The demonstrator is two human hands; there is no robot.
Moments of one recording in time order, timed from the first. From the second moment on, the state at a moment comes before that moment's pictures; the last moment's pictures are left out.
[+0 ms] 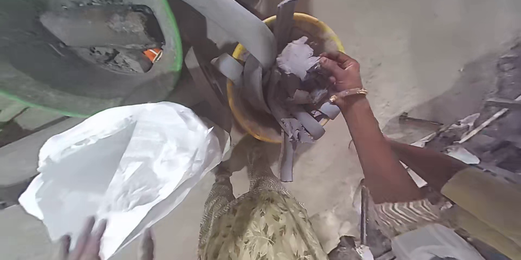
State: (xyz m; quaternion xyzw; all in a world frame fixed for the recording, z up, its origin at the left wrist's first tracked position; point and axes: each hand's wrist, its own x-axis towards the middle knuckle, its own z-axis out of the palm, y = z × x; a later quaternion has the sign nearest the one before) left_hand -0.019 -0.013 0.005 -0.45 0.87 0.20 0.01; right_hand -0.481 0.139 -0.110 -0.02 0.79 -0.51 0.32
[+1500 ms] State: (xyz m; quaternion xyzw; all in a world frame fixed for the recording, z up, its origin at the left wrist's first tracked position) left_hand -0.085 0.027 -0.020 -0.51 0.83 0.19 -0.08; right_hand -0.346 0.212 -0.293 -0.10 0.87 0.14 0.47
